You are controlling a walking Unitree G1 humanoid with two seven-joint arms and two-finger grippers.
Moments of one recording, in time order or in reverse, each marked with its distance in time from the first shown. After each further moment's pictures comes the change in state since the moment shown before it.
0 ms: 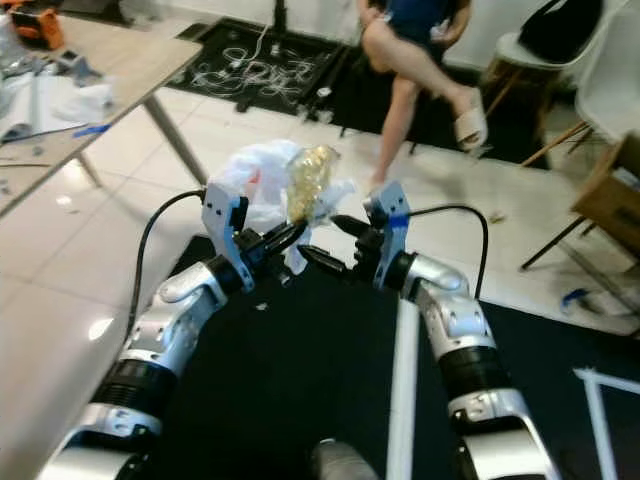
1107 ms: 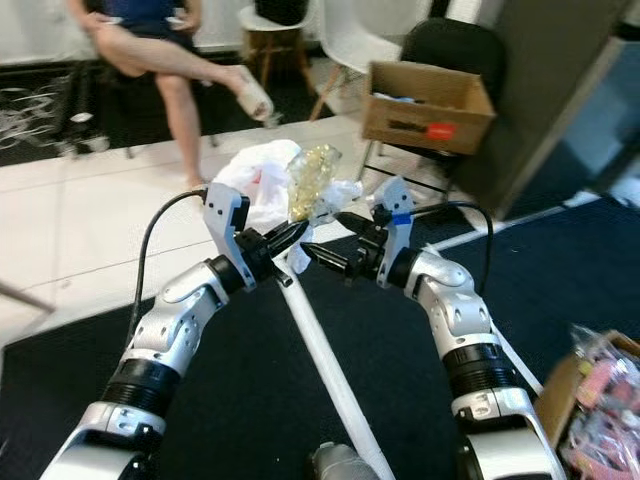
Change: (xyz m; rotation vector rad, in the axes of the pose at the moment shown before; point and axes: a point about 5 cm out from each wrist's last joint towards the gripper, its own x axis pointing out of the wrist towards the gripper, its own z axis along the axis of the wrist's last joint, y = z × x) left arm 0.000 0.000 -0.001 0.002 -0.002 -0.002; right arm 0.000 0.002 0.000 0.003 0.004 0.006
